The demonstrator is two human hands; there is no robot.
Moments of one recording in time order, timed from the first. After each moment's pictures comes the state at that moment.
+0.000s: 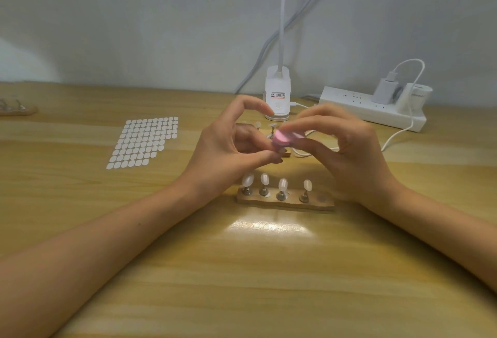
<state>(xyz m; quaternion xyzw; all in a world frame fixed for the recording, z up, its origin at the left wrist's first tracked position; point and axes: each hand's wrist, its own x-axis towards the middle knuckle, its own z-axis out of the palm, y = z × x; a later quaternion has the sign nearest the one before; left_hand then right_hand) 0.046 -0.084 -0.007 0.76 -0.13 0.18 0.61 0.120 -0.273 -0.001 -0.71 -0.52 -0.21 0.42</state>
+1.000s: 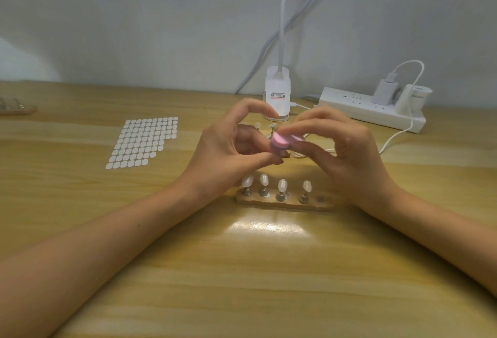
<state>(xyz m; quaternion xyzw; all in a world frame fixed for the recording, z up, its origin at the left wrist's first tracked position) 0.046 -0.084 -0.008 0.76 -0.14 0.18 0.61 0.120 -0.272 -0.002 -0.71 -0.52 -0.20 0.43</state>
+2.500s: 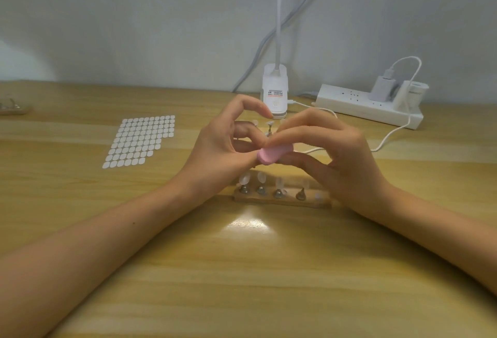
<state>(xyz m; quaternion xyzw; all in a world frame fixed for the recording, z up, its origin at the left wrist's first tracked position) 0.044 -0.086 -0.004 0.76 -0.12 0.17 0.61 0.117 -0.272 -0.002 -0.69 -0.57 -0.20 0.40</state>
